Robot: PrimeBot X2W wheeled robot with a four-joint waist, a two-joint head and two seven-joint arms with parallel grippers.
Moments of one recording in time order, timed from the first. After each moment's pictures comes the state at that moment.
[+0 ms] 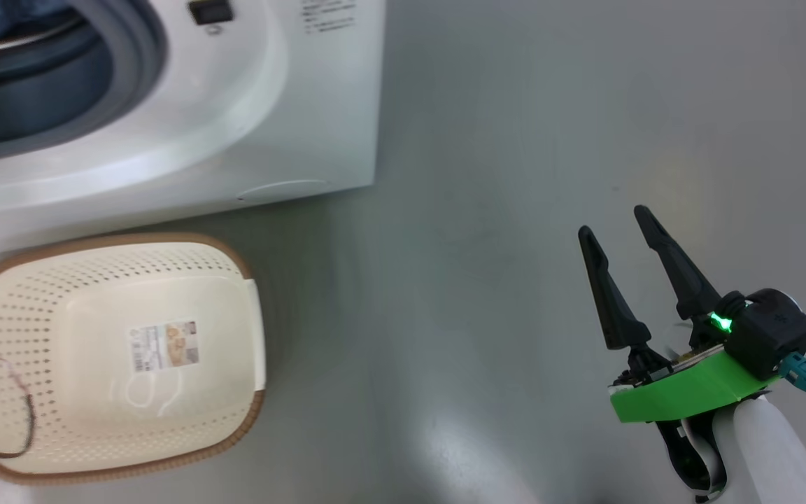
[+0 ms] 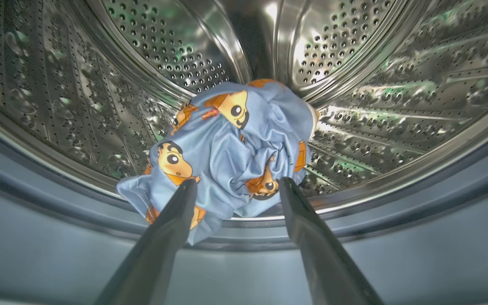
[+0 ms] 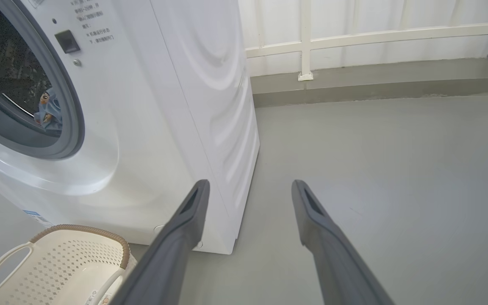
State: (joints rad) left arm -0.93 0.35 -0.01 0.58 -0.36 -0.04 0.16; right arm -0.24 -0.16 0.16 0.00 0.27 0.12 -0.25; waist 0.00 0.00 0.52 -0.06
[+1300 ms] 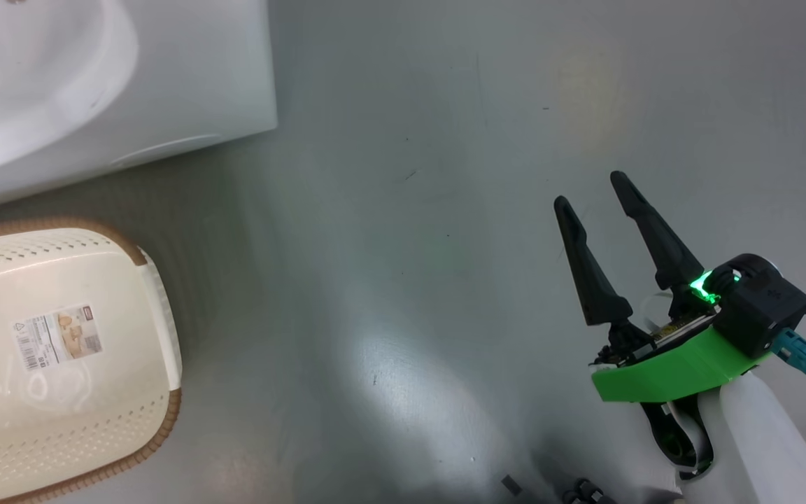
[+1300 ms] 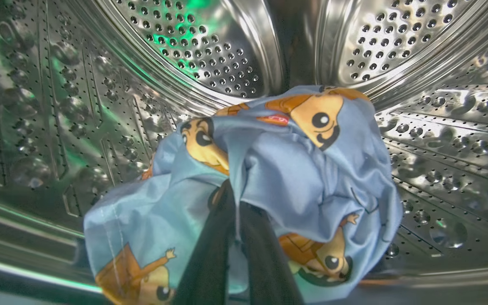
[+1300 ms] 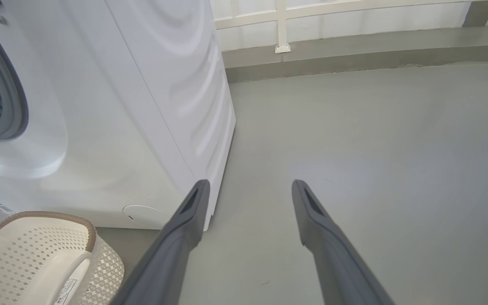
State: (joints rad) left arm -1.26 0.52 0.00 0.89 -0.32 0.00 0.07; right arm -0.32 -0.15 0.21 -0.02 0.32 0.12 -0.25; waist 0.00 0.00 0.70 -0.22
